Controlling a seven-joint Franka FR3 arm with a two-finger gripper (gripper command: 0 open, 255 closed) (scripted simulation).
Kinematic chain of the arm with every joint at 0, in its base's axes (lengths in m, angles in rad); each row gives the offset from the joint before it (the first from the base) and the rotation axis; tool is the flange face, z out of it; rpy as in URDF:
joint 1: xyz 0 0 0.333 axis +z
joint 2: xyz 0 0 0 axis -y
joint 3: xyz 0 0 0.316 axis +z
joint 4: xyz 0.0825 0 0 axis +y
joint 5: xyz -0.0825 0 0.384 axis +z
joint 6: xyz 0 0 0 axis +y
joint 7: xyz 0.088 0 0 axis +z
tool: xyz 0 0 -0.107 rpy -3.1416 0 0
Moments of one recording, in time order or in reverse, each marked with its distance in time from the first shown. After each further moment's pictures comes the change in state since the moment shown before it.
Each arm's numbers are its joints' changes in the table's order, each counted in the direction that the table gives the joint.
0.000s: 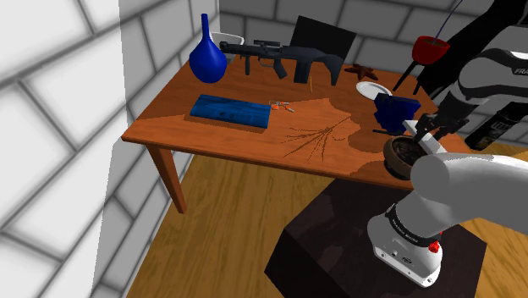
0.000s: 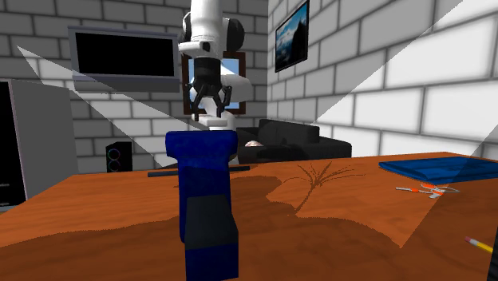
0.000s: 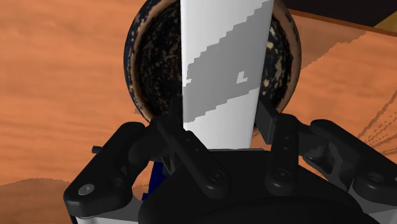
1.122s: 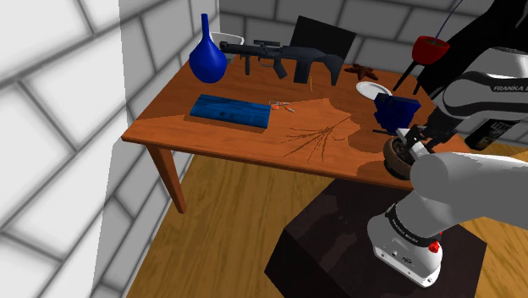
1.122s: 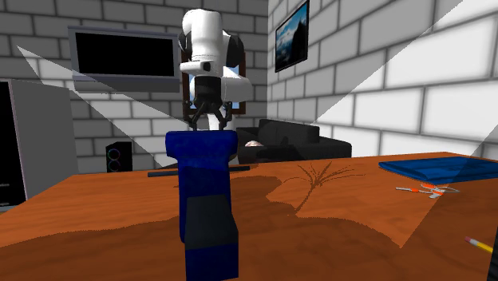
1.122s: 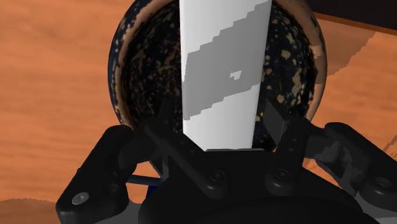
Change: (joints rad) arm -0.023 -0.088 -0.057 0.087 -0.066 -0.173 -0.010
